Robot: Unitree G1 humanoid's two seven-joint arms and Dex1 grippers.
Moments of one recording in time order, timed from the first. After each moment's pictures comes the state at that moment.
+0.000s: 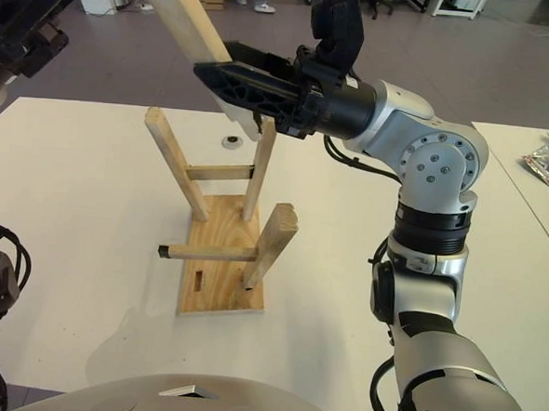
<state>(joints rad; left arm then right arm) -0.78 0.68 0.32 -0.26 -1.62 0.82 -0.43 -0.87 -0.41 -0.11 -0.14 1.09 0.98 0.89</state>
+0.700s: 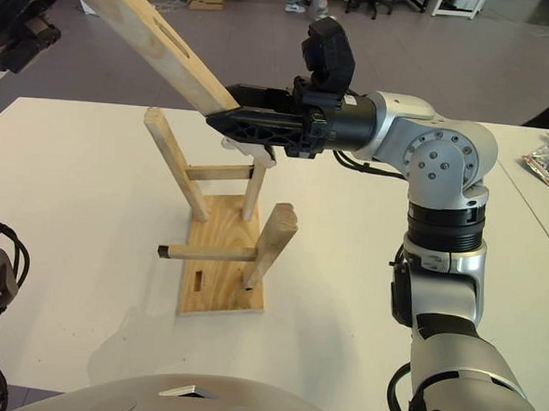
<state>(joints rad) -0.77 0.70 0.34 -0.25 -1.67 0.84 -0.42 -0.87 -0.50 -0.04 -0.09 1.03 1.01 1.05</state>
